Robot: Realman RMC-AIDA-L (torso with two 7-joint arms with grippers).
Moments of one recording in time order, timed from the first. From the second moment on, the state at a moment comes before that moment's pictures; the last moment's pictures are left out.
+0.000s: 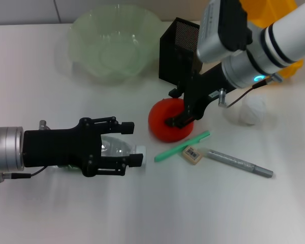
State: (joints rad) left arm -0.48 -2.02 0.96 0.52 1.78 1.69 -1.23; right arm 0.93 2.08 -1.25 -0.66 -2.30 -1.21 1.73
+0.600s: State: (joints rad) left arm -0.48 -2.02 0.94 0.52 1.78 1.70 -1.23; right arm 0.92 2.08 -1.26 -0.66 -2.29 -1.19 1.72
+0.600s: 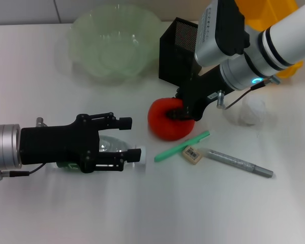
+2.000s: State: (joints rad) left arm -0.47 -2.02 0.94 0.52 1.78 1.70 -1.22; right arm 1.14 2.08 -1.04 -0.58 -1.68 -0.72 1.57
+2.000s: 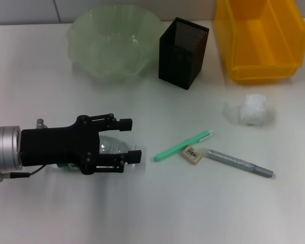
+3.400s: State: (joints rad) left arm -0.47 -2.03 0.94 0.52 1.78 1.71 -1.22; right arm 1.23 2.09 -1.05 -0.42 -1.38 -0.60 1.33
